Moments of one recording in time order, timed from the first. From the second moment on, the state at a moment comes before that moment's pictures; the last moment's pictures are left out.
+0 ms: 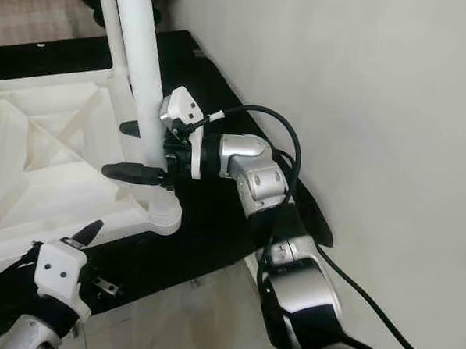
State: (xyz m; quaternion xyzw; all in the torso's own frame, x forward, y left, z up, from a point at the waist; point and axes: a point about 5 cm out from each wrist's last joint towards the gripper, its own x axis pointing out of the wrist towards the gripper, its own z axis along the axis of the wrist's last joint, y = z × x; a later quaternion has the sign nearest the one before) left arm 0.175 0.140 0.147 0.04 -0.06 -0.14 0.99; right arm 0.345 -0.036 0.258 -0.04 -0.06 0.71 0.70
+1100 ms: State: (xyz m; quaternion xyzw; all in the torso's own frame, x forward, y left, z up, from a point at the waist) left arm 0.174 0.139 0.153 0.03 -0.07 -0.14 0.99; right arm 0.313 -0.040 0.230 -0.04 -0.07 0.36 0.93
